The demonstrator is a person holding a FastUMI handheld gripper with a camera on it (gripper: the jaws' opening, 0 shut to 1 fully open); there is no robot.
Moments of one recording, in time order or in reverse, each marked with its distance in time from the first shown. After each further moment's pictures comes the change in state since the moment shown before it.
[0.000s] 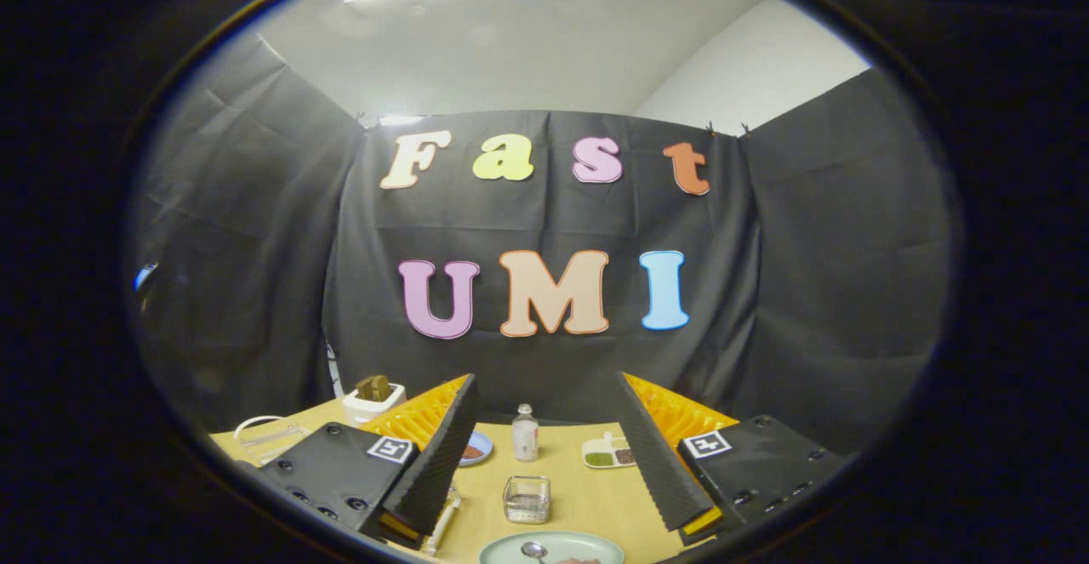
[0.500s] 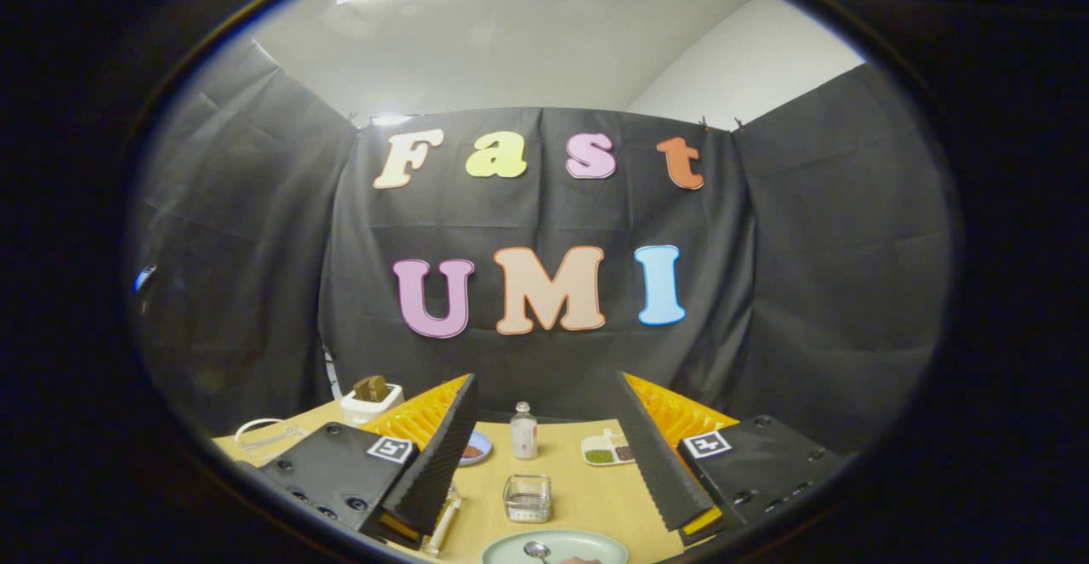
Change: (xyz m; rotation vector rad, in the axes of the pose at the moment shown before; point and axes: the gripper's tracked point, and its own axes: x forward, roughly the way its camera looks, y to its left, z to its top) arm 0.003 -0.002 -0.003 0.018 0.007 -0.013
